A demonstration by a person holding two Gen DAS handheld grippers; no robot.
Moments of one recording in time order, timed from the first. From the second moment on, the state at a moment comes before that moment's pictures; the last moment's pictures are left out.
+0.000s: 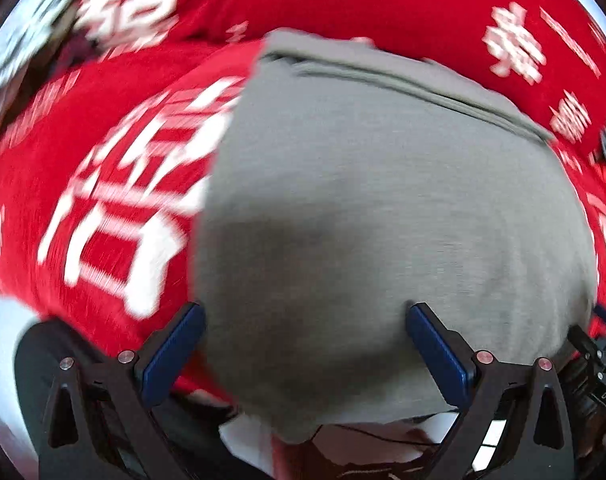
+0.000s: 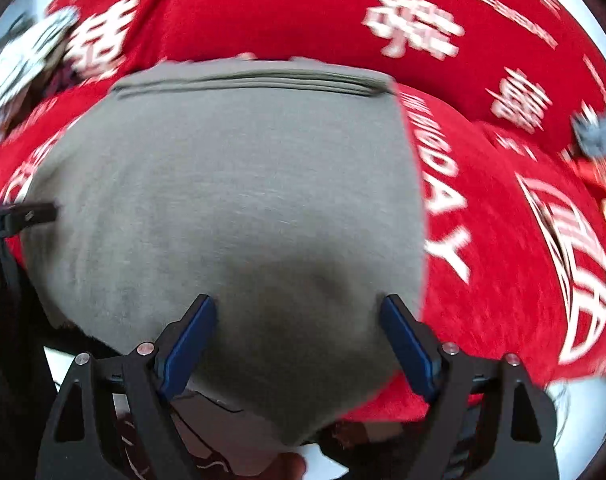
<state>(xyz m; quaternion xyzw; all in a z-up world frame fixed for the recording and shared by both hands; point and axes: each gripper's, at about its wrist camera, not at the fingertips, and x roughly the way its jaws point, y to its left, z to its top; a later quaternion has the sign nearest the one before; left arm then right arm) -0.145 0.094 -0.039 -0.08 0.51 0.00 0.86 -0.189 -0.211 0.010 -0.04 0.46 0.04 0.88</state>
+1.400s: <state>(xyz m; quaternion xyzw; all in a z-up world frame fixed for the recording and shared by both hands) -0.139 0.139 0.016 -0.18 0.43 -0.01 0.88 -0.082 -0.245 0.049 0.12 0.39 0.09 0.91</state>
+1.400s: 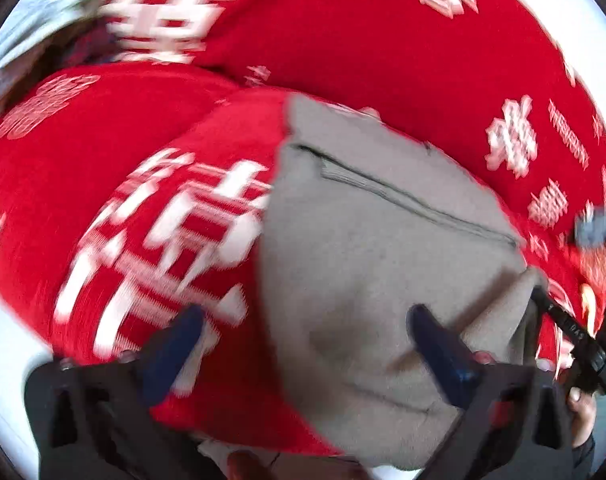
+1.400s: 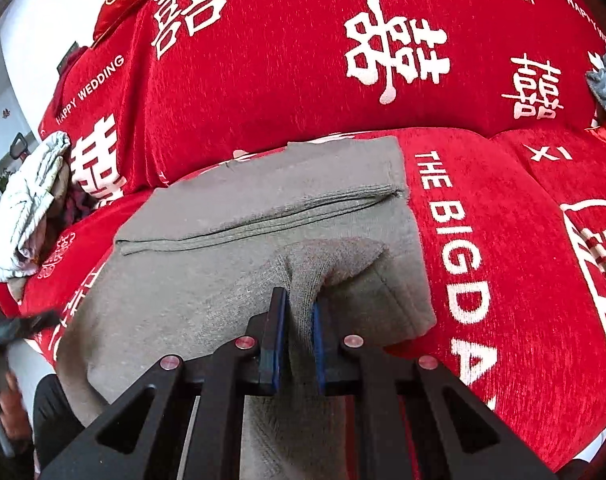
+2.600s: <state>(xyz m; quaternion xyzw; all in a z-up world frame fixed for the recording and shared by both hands) -0.013 0.113 0.034 -0.19 0.45 -0.10 0.87 -0.053 -0.263 0.056 0.18 0.39 0.07 0.90</state>
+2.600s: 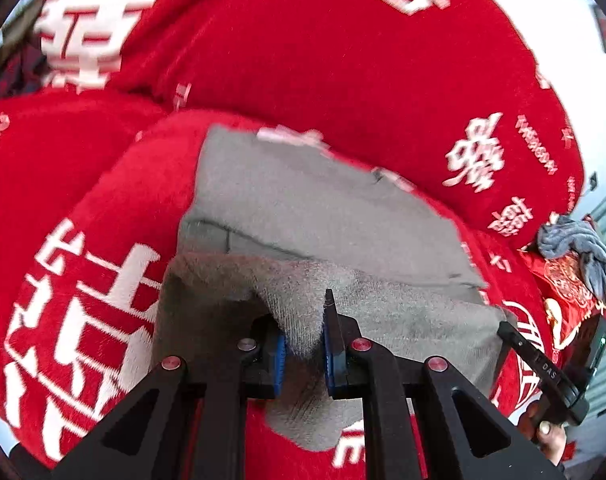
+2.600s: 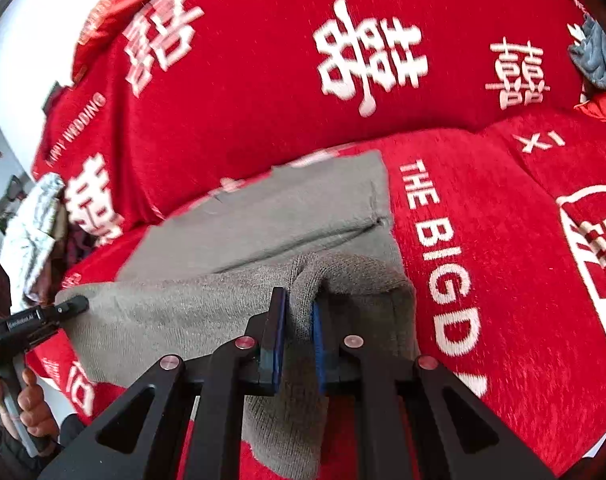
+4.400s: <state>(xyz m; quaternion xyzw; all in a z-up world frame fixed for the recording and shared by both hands) -0.004 0.118 0.094 -0.21 0.41 -0.13 0.88 -0.025 -0.248 0.143 0.23 0.35 0.17 0.89</state>
